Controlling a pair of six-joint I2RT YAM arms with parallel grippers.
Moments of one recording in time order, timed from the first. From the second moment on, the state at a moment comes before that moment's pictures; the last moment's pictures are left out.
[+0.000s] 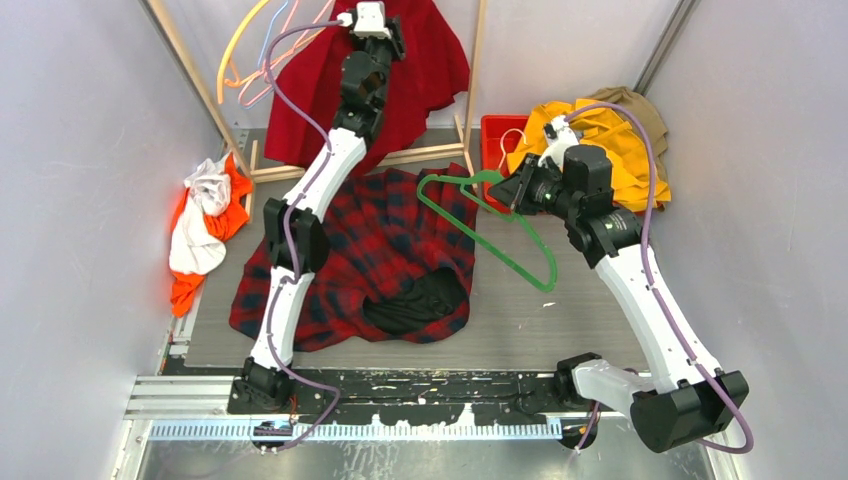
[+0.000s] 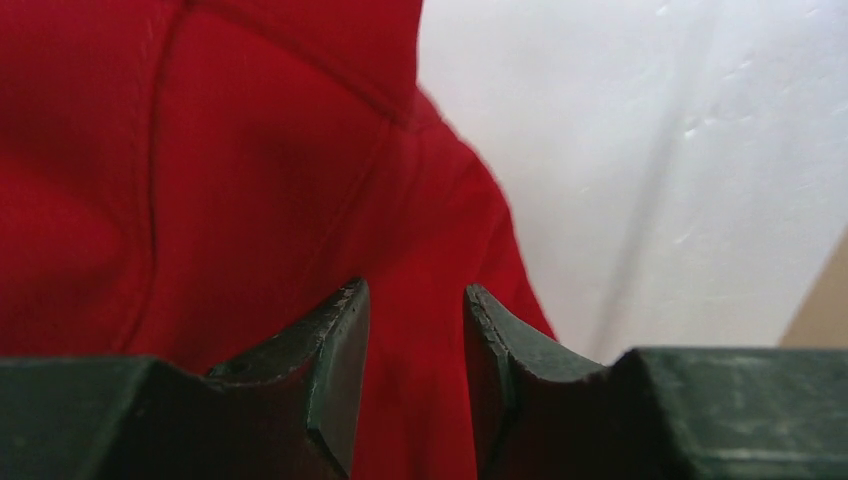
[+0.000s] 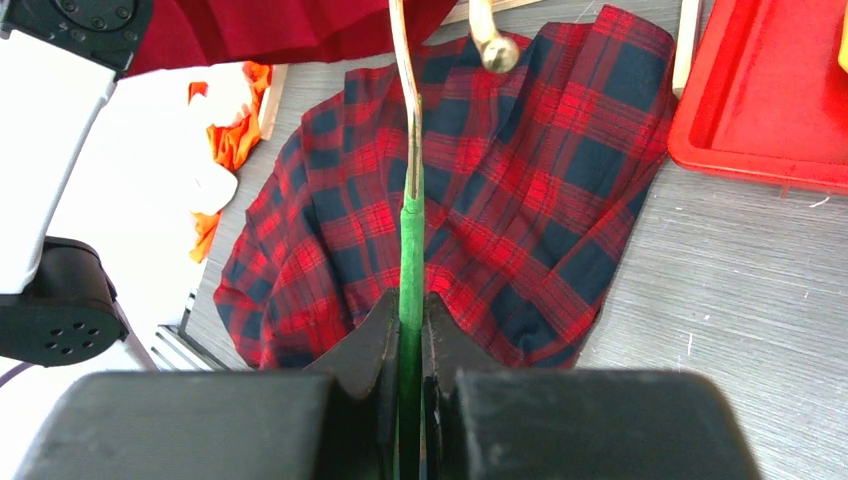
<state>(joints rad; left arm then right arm) -0.43 2.42 2.52 0.42 -0.25 0.00 0.27 1.11 1.19 -0.46 -0.33 0.50</state>
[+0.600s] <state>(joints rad) -0.30 2.25 2.25 0.48 -0.43 0.06 0.27 1.10 1.17 -0.46 -0.37 0.50</state>
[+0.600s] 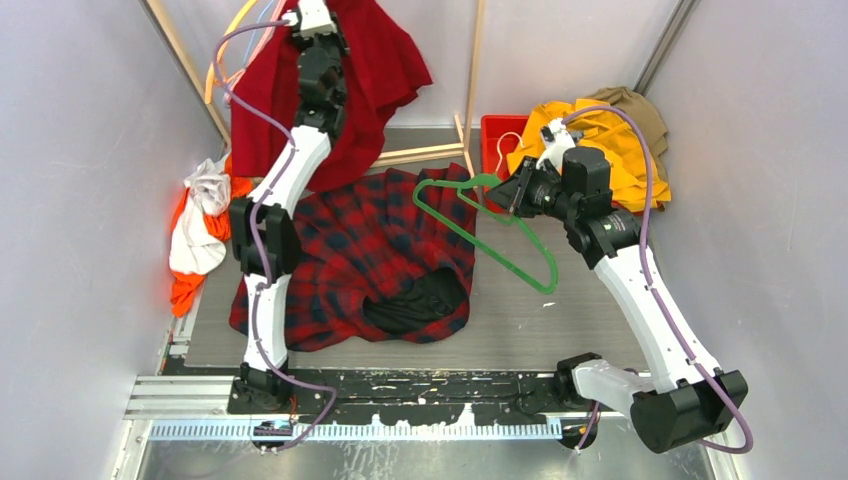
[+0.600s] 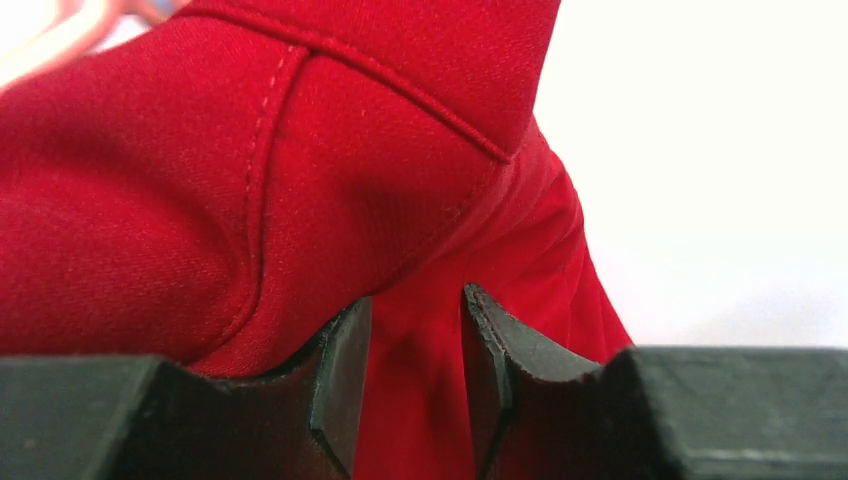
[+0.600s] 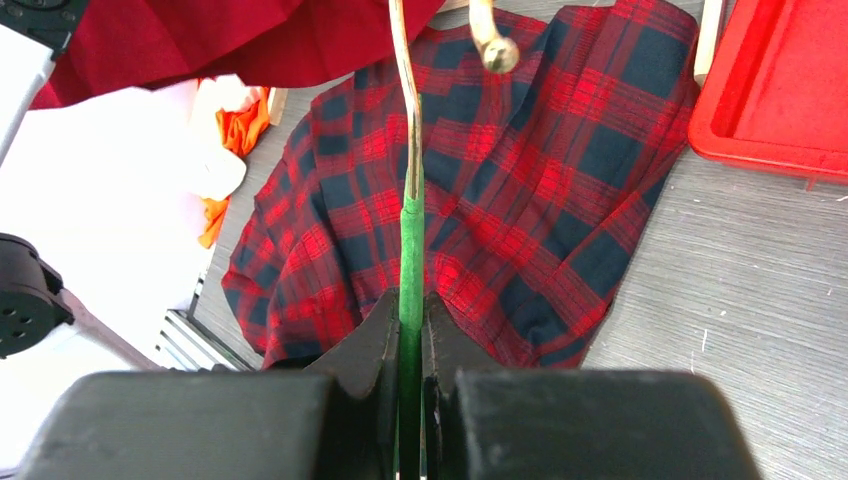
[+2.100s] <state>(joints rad) -0.26 1.29 1.48 0.16 -0.41 -0.43 0.27 0.89 1.13 -0.61 -0.45 0.55</state>
